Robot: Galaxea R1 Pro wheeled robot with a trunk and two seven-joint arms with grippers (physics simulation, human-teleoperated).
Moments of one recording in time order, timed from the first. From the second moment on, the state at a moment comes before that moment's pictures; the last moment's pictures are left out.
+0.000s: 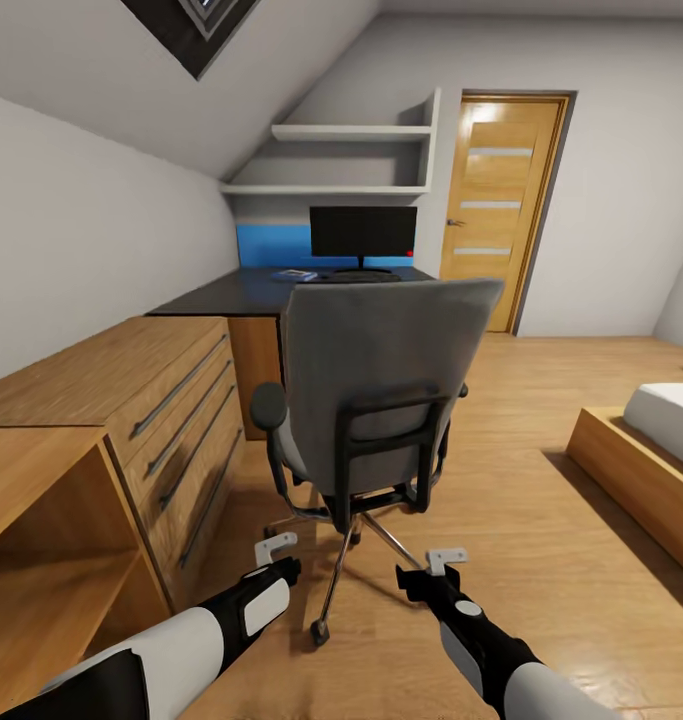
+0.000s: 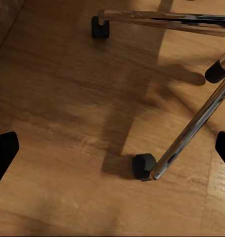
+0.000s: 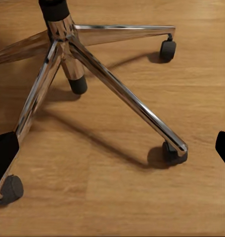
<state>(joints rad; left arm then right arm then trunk) -0.79 -0.13 -1.12 -0.22 1.41 -0.03 0.46 -0.61 0.04 0.31 -0.32 -0.27 -0.11 -0.04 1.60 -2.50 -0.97</state>
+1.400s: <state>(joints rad) -0.79 -0.13 -1.12 -0.22 1.41 -0.03 0.46 -0.61 0.03 0.31 -0.33 -0.27 -0.24 -0.04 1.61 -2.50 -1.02</state>
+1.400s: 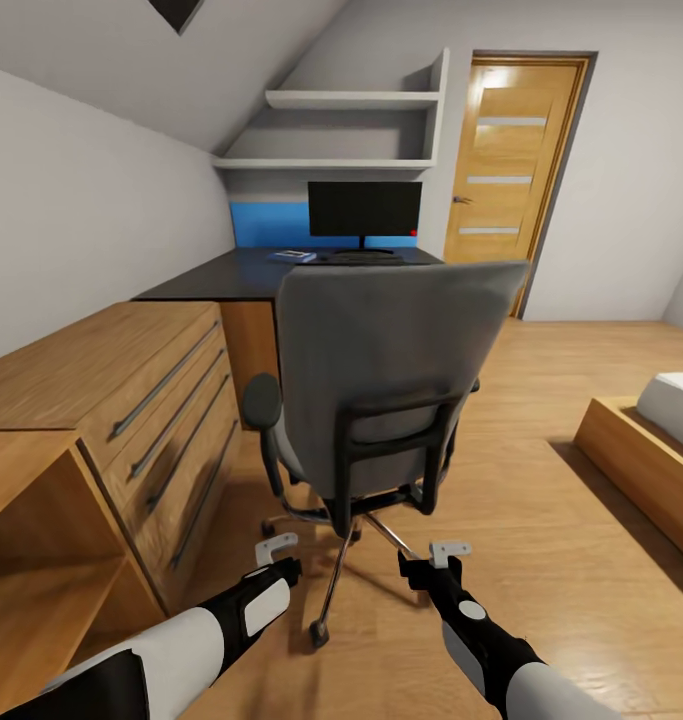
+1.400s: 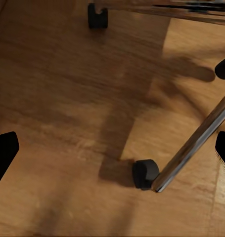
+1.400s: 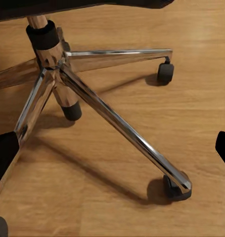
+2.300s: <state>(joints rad) -0.79 -0.13 -1.12 -0.22 1.42 -0.03 0.46 -0.61 0.03 0.31 -0.33 -0.27 -0.24 -0.04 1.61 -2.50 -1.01</state>
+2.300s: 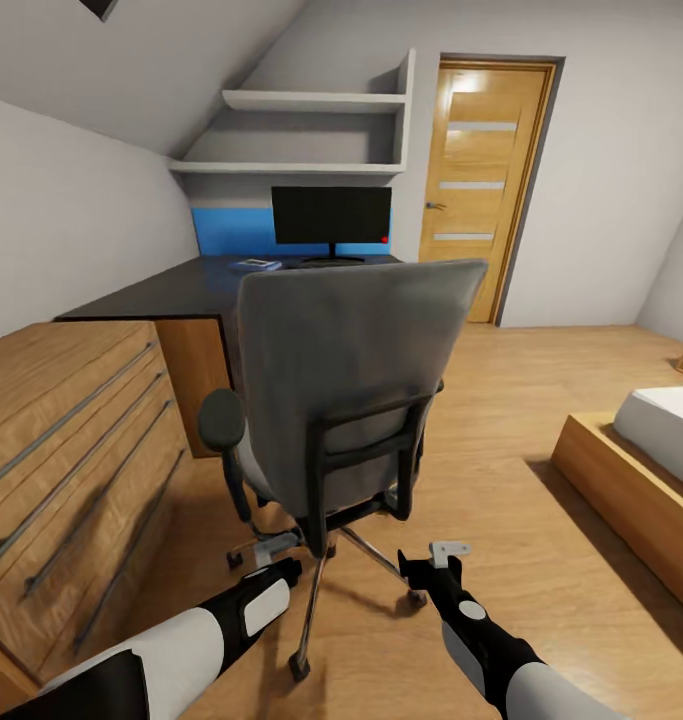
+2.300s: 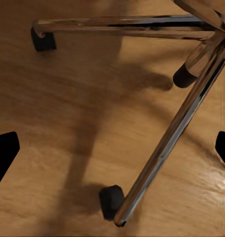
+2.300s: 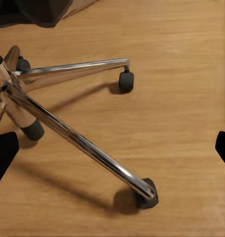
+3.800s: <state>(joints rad) -0.79 -0.13 -1.12 -0.22 1.41 -0.03 0.46 -0.61 0.04 0.31 -0.33 -0.27 -0.27 -0.04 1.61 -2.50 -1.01</state>
